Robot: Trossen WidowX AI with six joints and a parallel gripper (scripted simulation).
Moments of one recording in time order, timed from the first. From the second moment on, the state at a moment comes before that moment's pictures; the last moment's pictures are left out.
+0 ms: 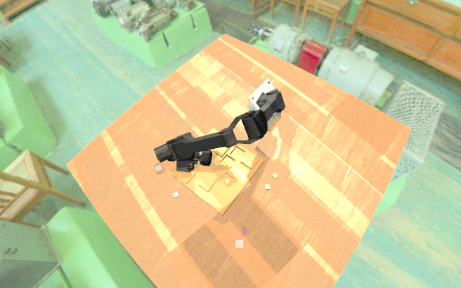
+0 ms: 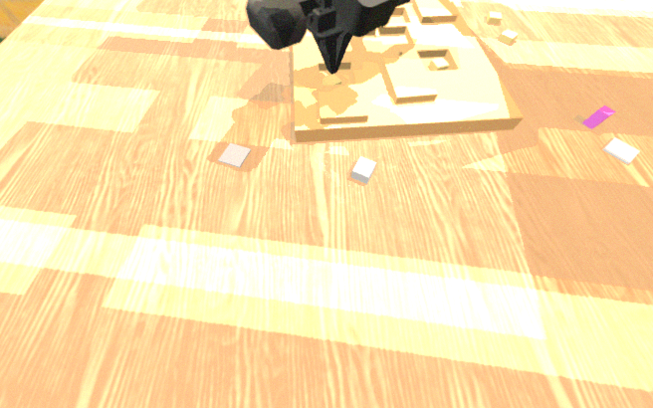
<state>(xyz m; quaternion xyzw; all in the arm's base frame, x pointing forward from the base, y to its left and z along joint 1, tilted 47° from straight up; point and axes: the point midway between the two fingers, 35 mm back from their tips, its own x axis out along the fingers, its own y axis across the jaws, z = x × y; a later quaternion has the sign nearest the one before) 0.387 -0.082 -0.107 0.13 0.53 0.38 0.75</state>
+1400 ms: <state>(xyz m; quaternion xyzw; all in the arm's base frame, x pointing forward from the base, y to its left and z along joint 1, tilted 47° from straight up) 0.378 -0.067 -0.113 0.13 0.53 0.38 0.75</state>
